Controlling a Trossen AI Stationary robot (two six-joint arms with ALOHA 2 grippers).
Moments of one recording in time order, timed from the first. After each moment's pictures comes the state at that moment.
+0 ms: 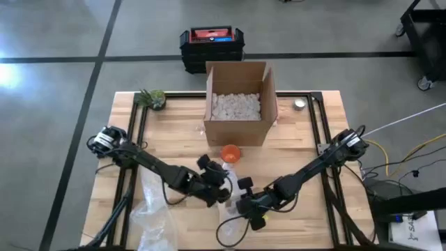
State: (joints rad) left arm -0.42 1.77 1.19 -0.12 -0.63 -0.60; right arm 0.53 1.90 1.25 -0.34 0.23 0.11
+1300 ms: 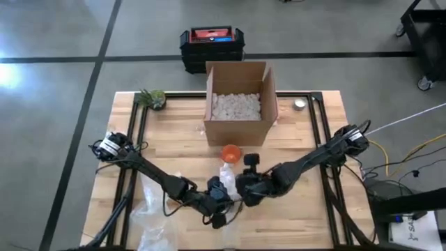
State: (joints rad) left arm -0.51 1.86 1.15 0.09 -0.39 -0.62; right arm 0.42 1.86 1.39 -0.68 0.47 0.14
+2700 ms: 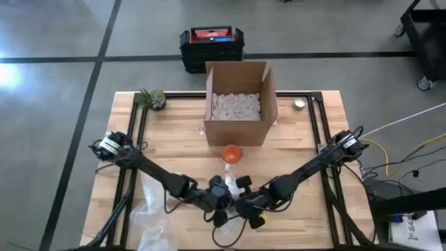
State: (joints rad) left arm -0.49 1.87 1.15 0.14 -0.31 -0.65; right arm 0.51 1.94 1.35 -0.49 0.20 0.11
